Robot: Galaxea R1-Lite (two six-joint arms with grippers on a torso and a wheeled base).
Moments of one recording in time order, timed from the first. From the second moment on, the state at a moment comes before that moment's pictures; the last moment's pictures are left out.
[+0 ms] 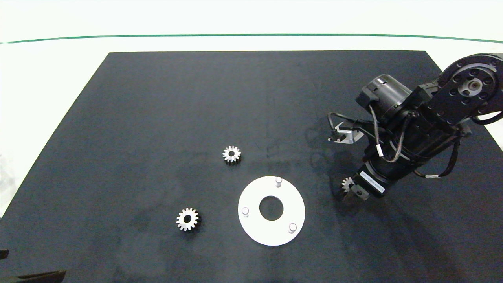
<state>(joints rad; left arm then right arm) -0.13 0.92 -0.96 0.84 -0.03 0.00 0.44 1.89 -1.71 1.00 -0.10 -0.27</state>
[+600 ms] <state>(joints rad) -0.13 0.91 -0.96 0.84 -0.03 0.00 0.45 1.90 -1.71 0.99 -0.15 -0.28</state>
